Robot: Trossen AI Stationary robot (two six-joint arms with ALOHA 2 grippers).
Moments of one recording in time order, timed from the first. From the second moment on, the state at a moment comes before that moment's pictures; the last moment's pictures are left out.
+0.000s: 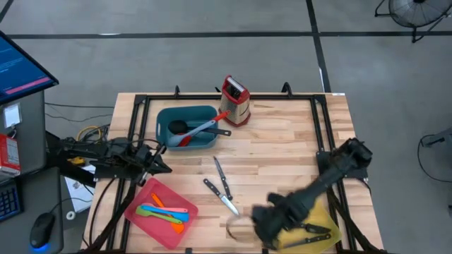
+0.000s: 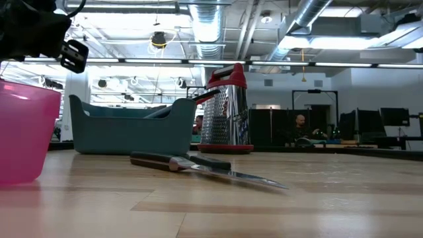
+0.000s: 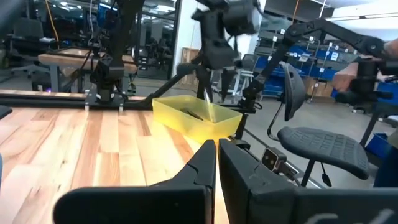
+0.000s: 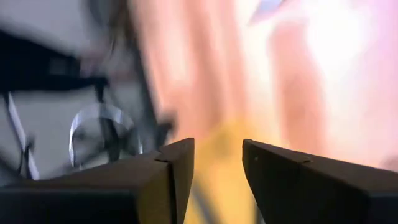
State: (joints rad) left arm -0.15 0.00 0.01 0.05 0.21 -0.16; right arm 0.70 1.88 1.64 -1.03 -0.02 0.91
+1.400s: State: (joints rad) left arm -0.03 0.00 0.01 0.05 0.21 -0.16; right arm 0.25 2.11 1.65 -0.75 0.19 1.12
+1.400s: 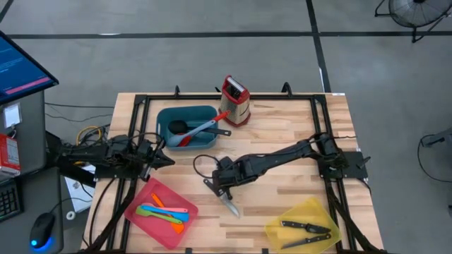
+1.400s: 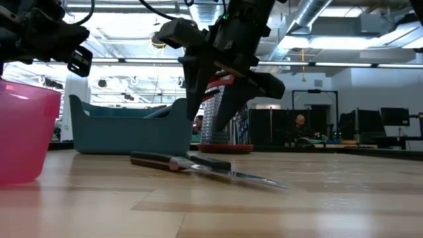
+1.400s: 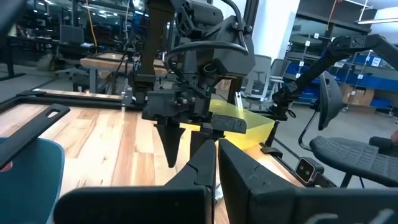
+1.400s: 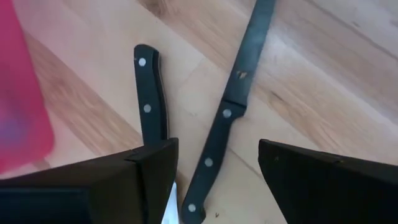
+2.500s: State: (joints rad) left arm -0.01 0.00 0.01 0.05 0.21 -0.16; right arm 0.21 2.11 1.65 -0.52 0.12 1.07
